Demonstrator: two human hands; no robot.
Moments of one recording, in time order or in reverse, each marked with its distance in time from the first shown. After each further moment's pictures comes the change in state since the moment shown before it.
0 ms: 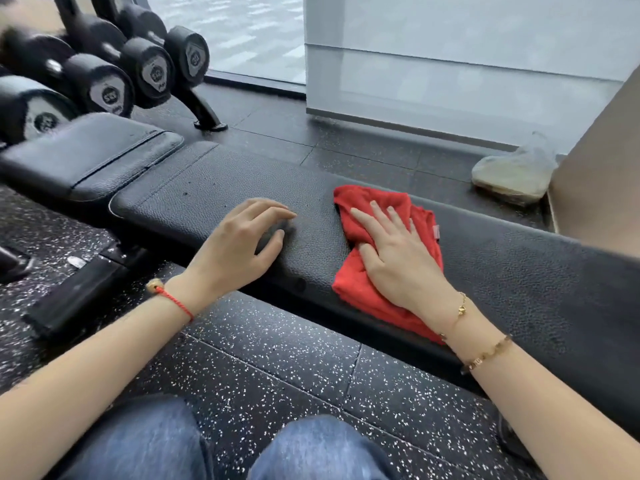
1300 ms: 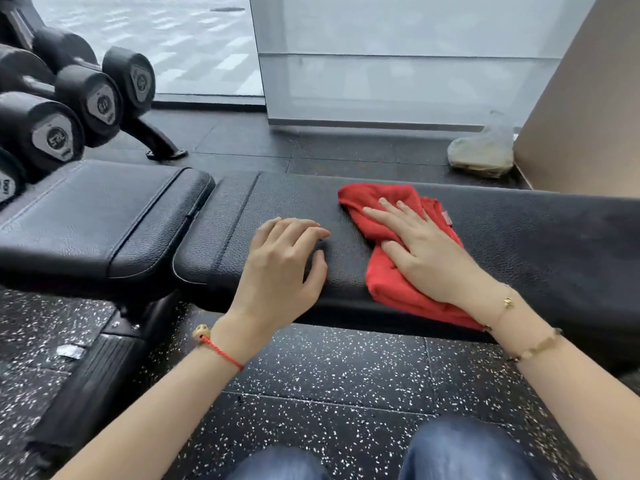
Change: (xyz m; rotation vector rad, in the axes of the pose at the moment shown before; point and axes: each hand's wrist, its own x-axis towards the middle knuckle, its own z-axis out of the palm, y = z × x) left_hand -0.009 -0.123 -0.035 -0.016 0.086 0.156; right_hand 0.065 -0.113 0.058 0.029 0.091 0.109
